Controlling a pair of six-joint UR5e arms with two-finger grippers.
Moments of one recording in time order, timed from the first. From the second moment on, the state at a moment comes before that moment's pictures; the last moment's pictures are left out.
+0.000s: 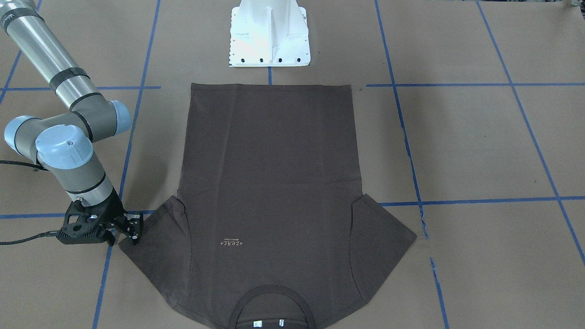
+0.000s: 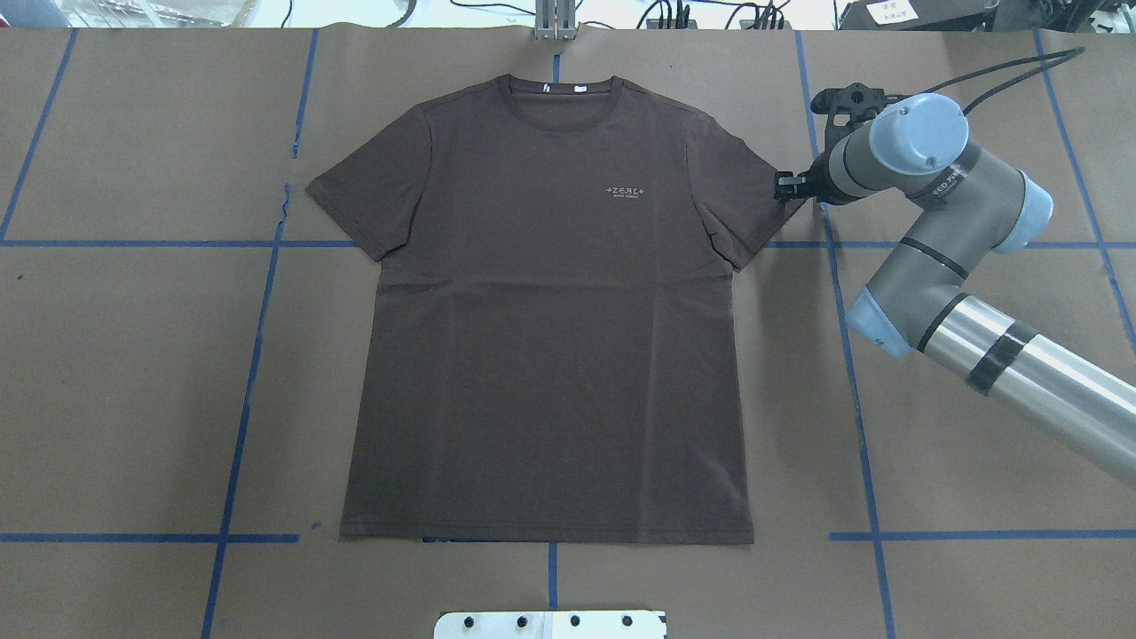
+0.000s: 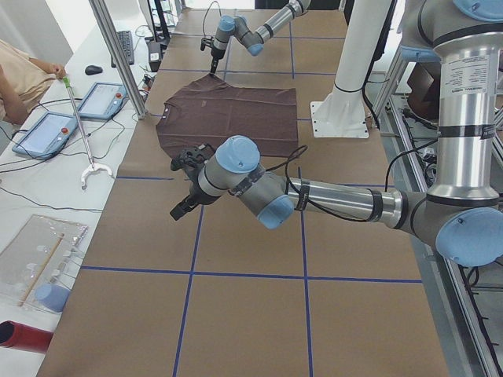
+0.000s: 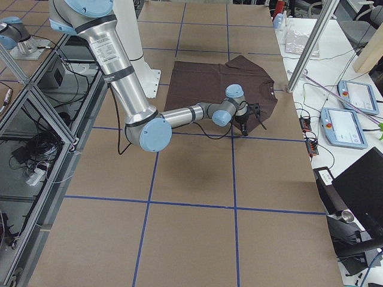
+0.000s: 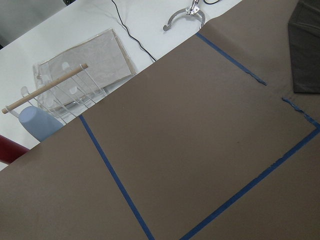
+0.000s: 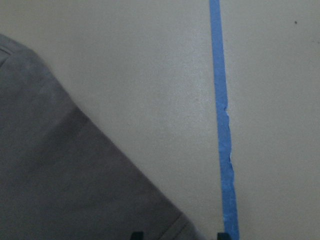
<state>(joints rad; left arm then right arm) -1.56 -1.50 -1.76 -2.25 -2.31 0.09 0.85 -1.08 1.25 -0.94 1.81 0.99</state>
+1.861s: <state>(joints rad) -1.56 -1.50 -1.76 -2.25 -2.31 0.09 0.88 -1.07 1.23 -0.92 1.82 0.99</state>
